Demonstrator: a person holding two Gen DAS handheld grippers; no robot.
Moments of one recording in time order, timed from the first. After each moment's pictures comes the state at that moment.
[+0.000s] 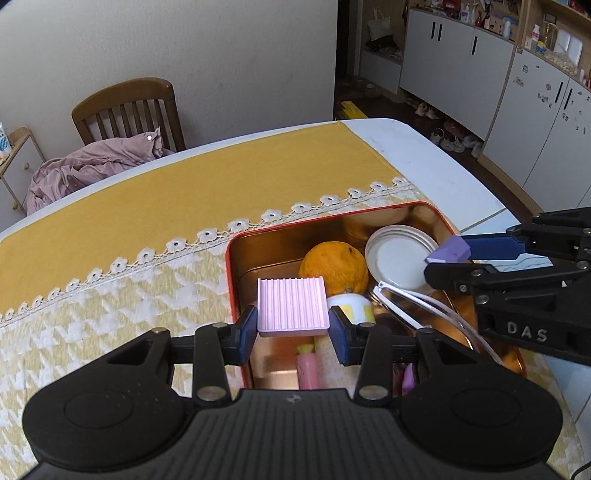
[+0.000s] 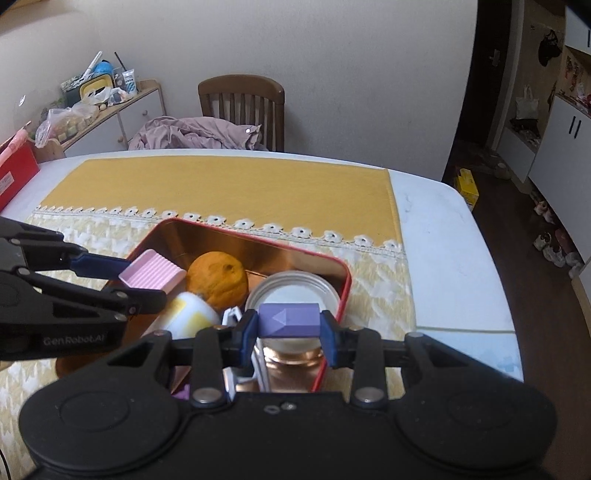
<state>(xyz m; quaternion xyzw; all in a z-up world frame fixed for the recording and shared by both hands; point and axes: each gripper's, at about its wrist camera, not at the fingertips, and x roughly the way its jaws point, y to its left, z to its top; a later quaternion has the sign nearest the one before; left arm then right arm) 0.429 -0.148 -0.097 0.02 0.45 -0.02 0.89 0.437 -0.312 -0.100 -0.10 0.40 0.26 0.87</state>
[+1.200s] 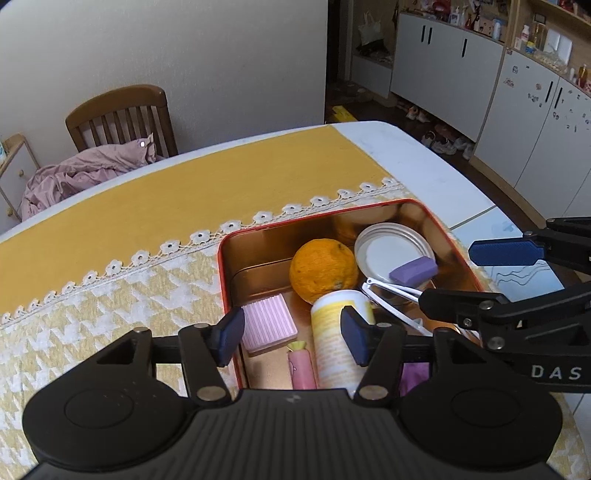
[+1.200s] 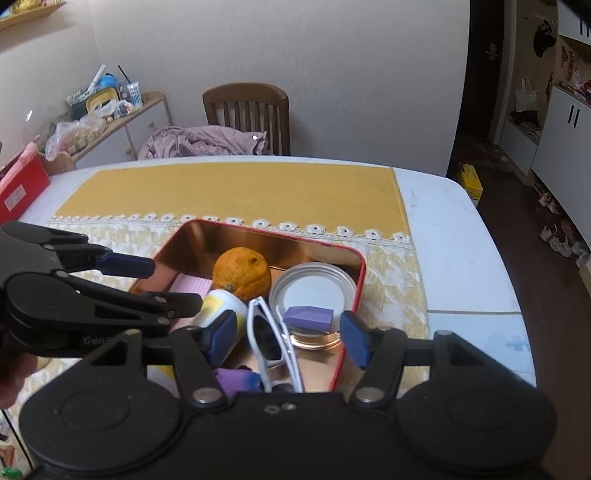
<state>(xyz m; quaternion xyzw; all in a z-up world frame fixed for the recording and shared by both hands) 0.416 -0.151 -0.094 0.03 0.44 -0.03 0.90 0.410 -0.318 -0.088 -0.07 0.40 0.26 0.88</state>
